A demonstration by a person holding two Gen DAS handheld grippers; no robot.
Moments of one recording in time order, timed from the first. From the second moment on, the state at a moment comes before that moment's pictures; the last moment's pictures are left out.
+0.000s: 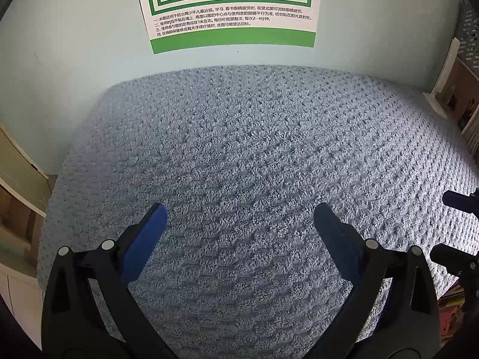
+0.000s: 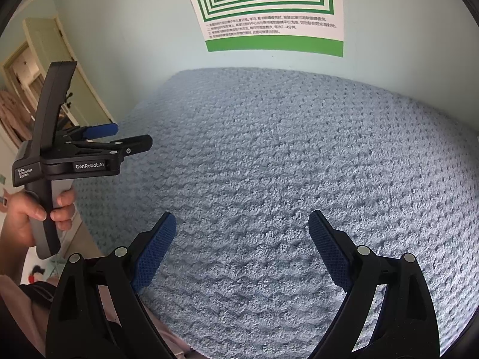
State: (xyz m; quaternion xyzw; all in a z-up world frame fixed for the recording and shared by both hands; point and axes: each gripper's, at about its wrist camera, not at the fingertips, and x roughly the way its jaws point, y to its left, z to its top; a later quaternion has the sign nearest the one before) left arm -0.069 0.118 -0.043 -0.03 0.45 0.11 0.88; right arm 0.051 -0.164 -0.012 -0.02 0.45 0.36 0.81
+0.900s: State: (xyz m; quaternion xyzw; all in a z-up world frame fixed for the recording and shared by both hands) left arm -0.066 0.122 -0.055 -0.03 0.47 0.11 0.87; right arm 0.047 -0.167 -0.017 -0.02 0.46 0.35 0.81
